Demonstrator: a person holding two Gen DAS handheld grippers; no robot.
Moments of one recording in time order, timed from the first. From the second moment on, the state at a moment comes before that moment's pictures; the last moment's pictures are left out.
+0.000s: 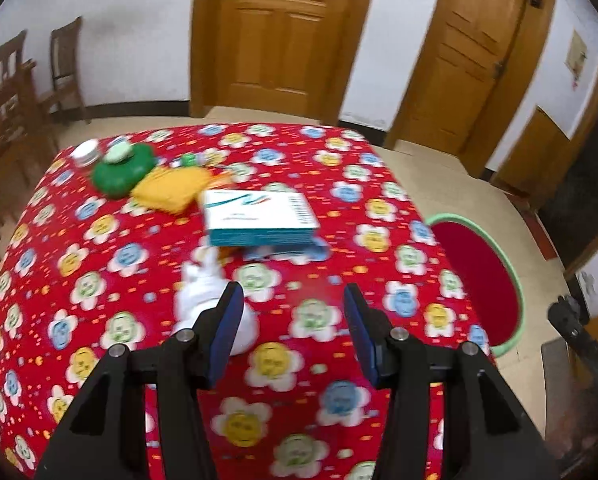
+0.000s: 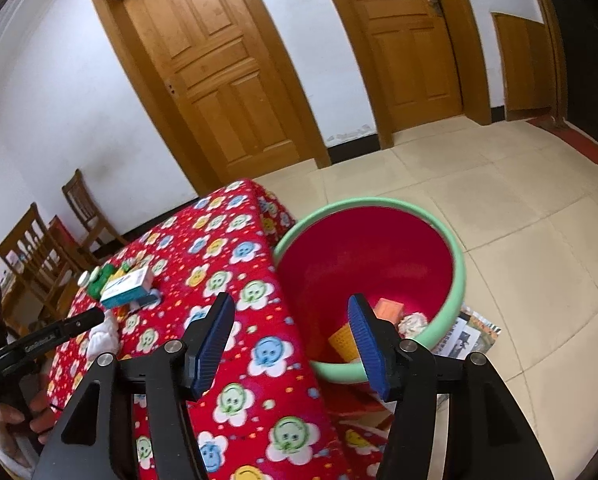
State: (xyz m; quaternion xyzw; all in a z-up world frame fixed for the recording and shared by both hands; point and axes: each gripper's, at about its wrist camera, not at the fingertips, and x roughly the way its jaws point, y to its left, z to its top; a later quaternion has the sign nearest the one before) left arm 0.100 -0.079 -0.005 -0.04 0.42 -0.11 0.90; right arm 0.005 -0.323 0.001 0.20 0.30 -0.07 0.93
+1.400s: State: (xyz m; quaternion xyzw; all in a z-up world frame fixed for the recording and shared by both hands) left arm 0.075 0.054 0.032 -0.15 0.38 -0.06 0.91; right arm 0.058 -0.193 0.033 0.14 0.33 0.06 0.93
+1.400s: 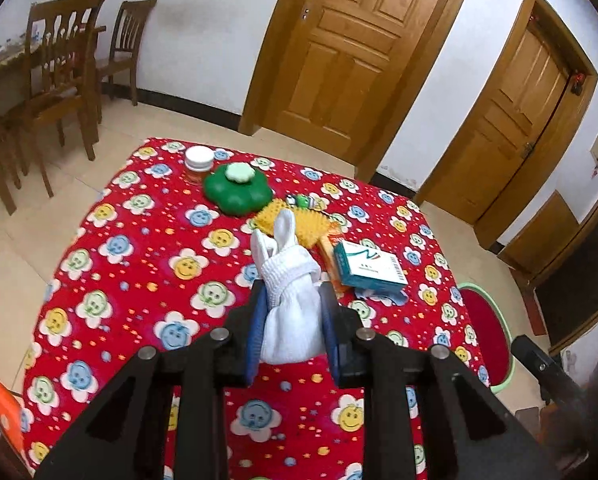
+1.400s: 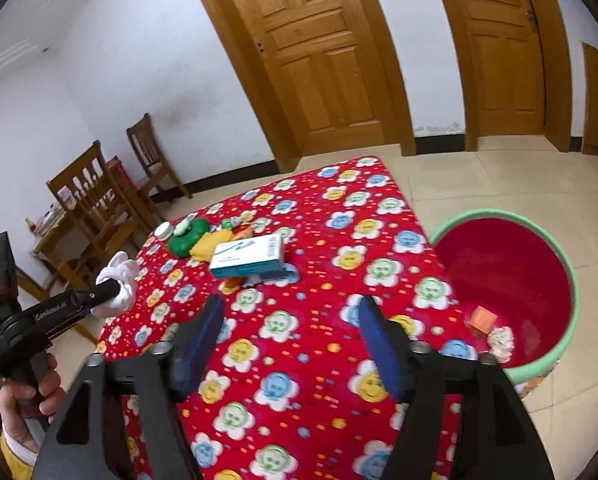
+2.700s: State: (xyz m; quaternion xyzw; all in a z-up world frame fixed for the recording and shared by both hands) left arm 0.137 0.090 -0.037 -0.18 0.41 -0.12 0.88; right arm 0.223 -0.083 -0.049 0.03 0.42 0.02 0.90
